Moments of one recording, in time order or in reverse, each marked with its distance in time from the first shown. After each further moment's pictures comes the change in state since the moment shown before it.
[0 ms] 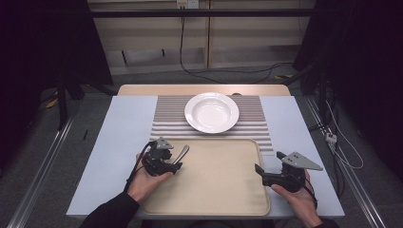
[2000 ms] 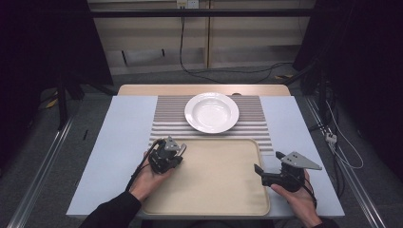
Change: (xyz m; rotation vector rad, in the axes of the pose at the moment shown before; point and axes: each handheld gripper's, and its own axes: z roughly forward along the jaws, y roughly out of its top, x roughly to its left) left arm -0.002 0.007 0.015 0.052 0.001 0.108; right arm 0.001 0.001 0.001 0.004 0.007 -0.003
